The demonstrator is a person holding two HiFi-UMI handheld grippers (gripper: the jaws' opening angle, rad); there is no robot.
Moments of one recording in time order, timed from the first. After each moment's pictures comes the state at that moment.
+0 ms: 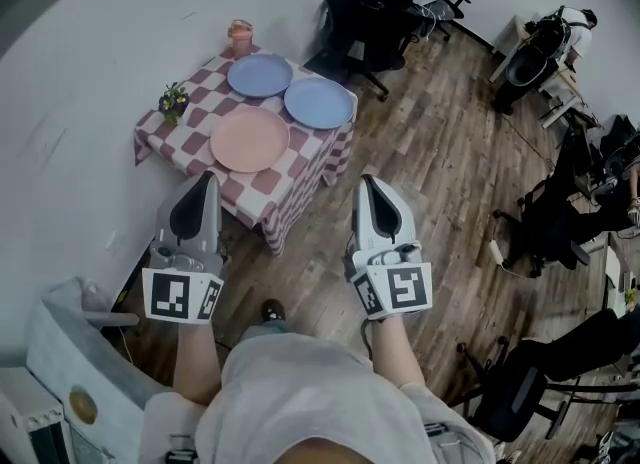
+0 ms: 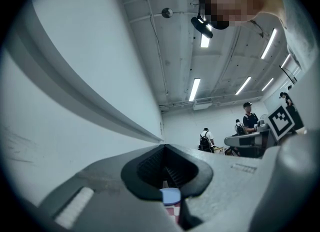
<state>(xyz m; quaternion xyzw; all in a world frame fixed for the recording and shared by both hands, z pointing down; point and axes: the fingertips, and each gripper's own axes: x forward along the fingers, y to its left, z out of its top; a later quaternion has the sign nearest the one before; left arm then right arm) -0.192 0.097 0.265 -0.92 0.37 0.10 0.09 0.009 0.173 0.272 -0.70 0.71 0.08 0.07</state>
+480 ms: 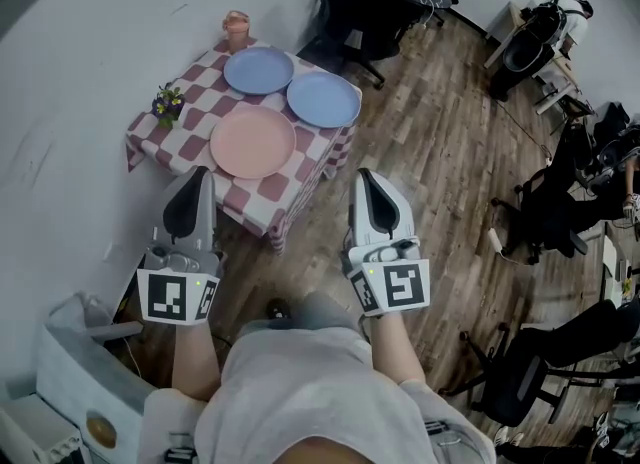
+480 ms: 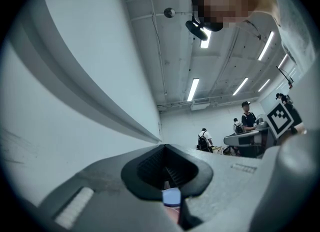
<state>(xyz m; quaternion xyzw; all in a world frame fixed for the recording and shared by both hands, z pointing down) -0.211 0.028 0.279 -0.93 0.35 0.10 0.10 -0.014 0.109 0.288 -0.71 0.69 0.08 0.05</state>
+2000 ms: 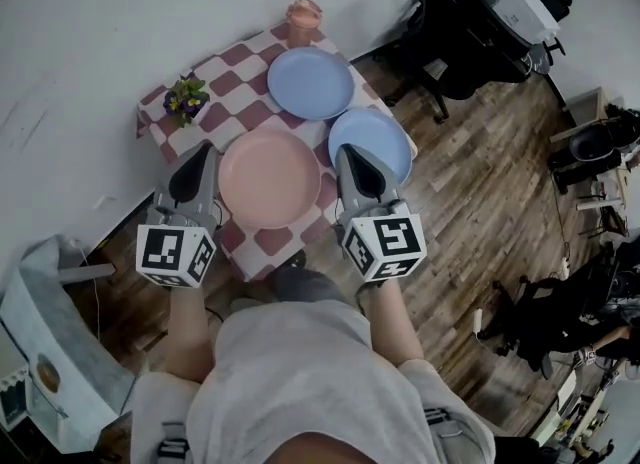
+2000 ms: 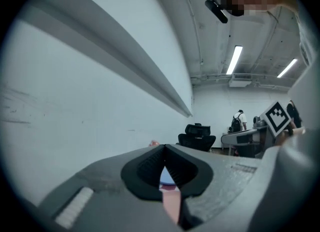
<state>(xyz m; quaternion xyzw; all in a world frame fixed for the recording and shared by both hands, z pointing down) -0.173 -0.194 0.380 -0.86 0.51 -0.01 -0.05 0.027 -0.189 0.378 -0.54 0.83 -0.08 -0.06</state>
